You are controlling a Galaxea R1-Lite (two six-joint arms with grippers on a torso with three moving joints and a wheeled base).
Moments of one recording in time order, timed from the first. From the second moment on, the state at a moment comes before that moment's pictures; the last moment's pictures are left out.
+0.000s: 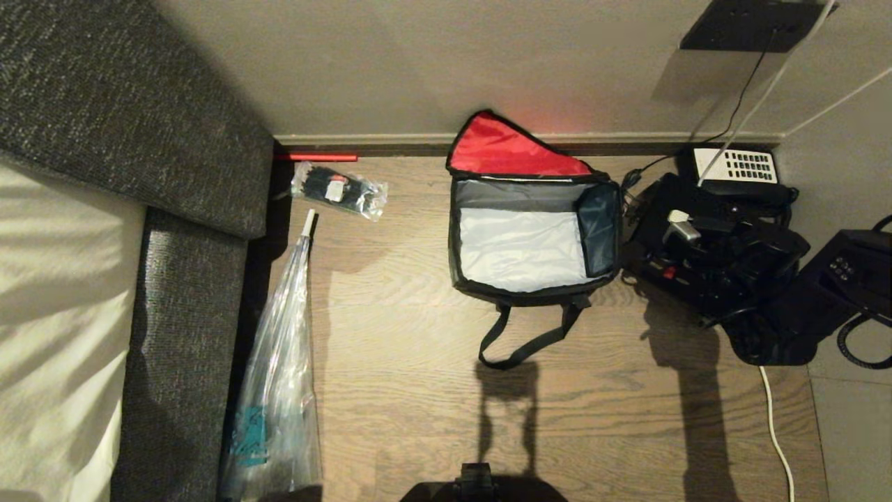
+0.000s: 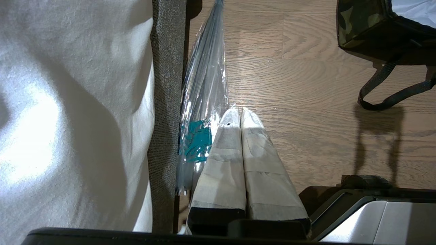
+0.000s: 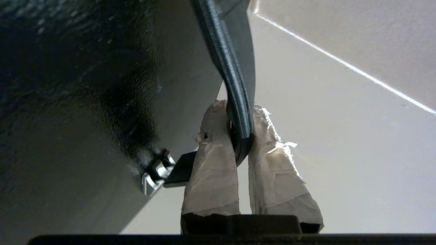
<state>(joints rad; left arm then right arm) 0.00 0.00 0.00 0.00 0.00 0.00 -0.06 2.31 -1.05 -1.53 -0.61 -1.58</state>
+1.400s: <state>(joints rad) 0.00 0.00 0.00 0.00 0.00 0.00 -0.02 2.33 -0.95 -1.52 -0.52 -1.49</state>
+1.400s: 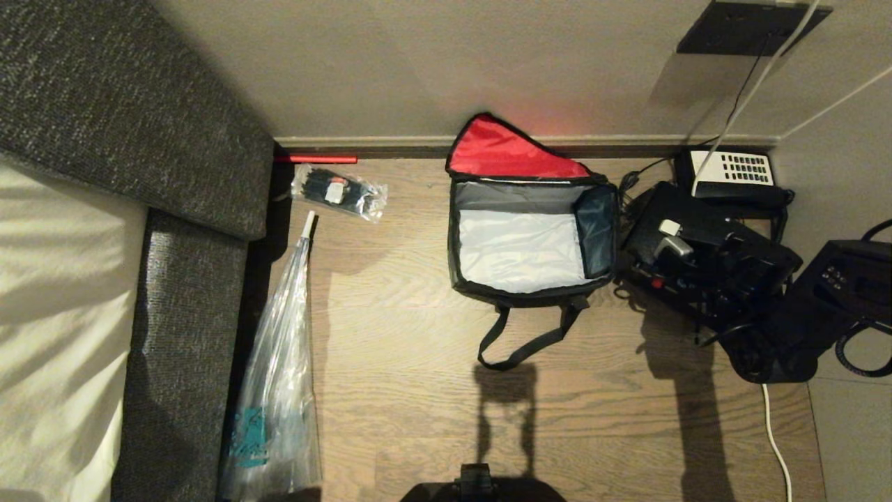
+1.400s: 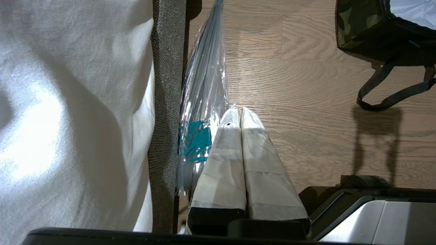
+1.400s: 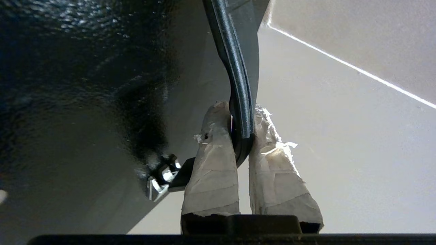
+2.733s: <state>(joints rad) 0.00 0.00 0.00 0.00 0.00 0.00 -0.03 2.36 -0.92 -1.42 -0.47 -1.38</state>
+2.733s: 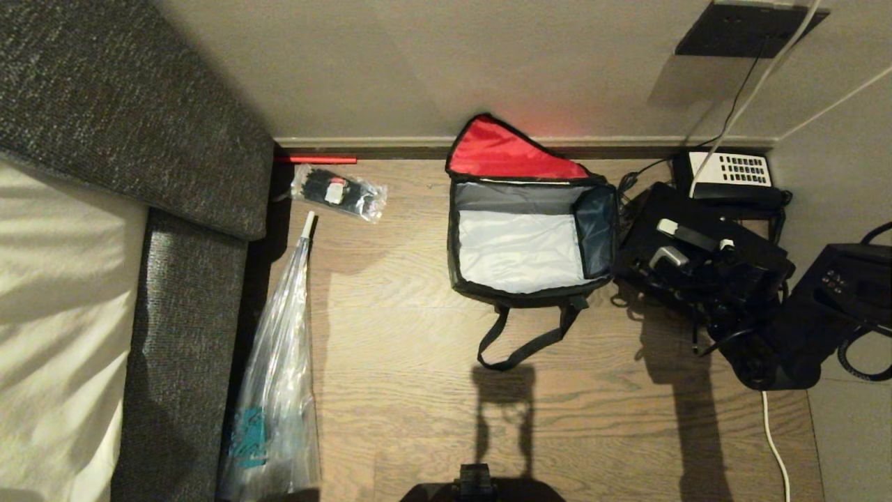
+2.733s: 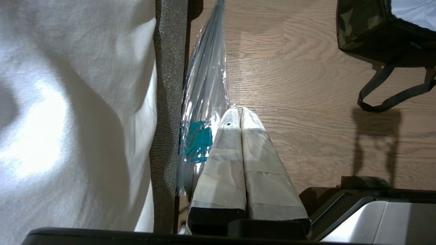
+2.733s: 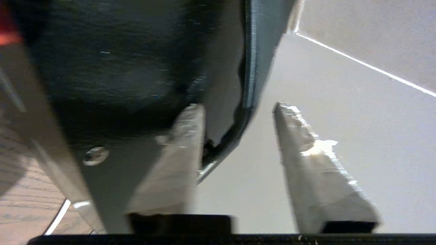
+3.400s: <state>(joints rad) 0.00 0.00 0.00 0.00 0.00 0.00 0.02 2.20 -0.77 -1.38 -0.46 -1.37</state>
